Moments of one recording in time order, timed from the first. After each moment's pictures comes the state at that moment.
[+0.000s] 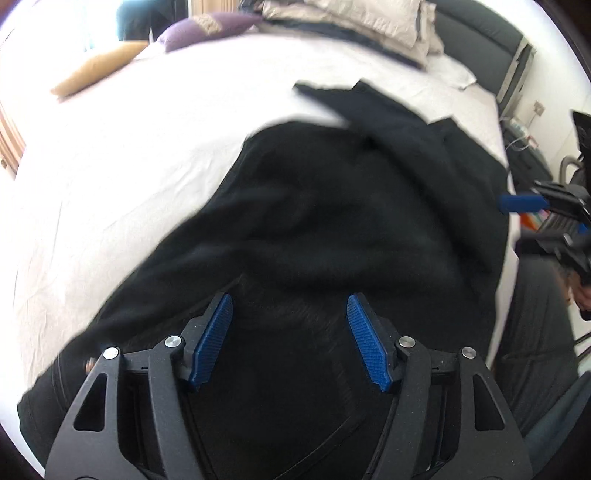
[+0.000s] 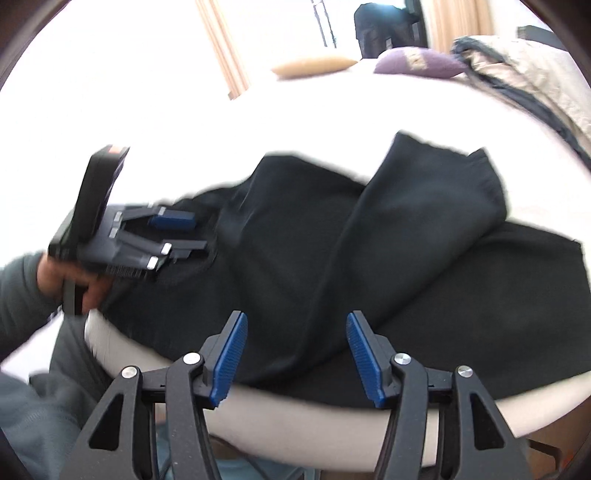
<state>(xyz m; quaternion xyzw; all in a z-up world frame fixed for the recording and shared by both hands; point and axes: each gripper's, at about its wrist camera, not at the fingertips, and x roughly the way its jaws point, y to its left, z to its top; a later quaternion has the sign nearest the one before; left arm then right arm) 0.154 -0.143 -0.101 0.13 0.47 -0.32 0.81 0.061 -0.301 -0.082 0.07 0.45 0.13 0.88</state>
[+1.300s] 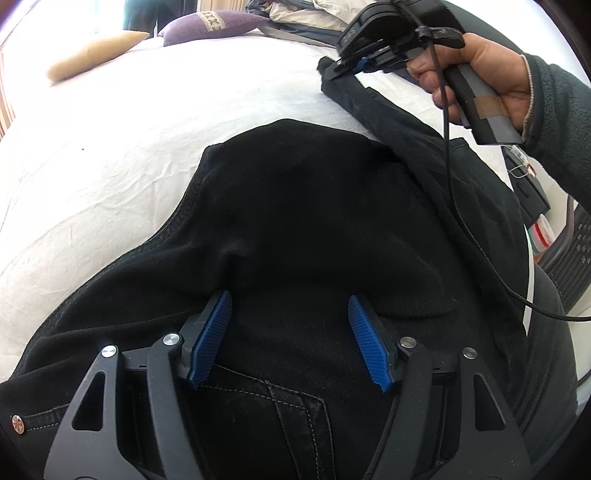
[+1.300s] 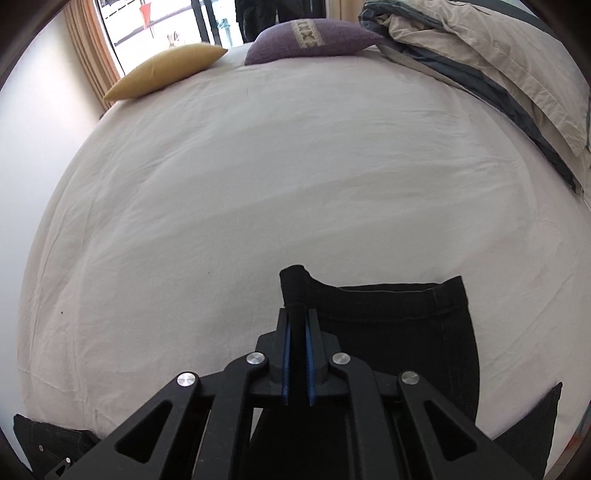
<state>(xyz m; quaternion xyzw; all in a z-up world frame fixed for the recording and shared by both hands) 0.169 -0.145 -0.155 0.08 0.47 -0.32 0.82 0.336 -0.375 -0.099 0.10 0.50 -0.08 0.85</state>
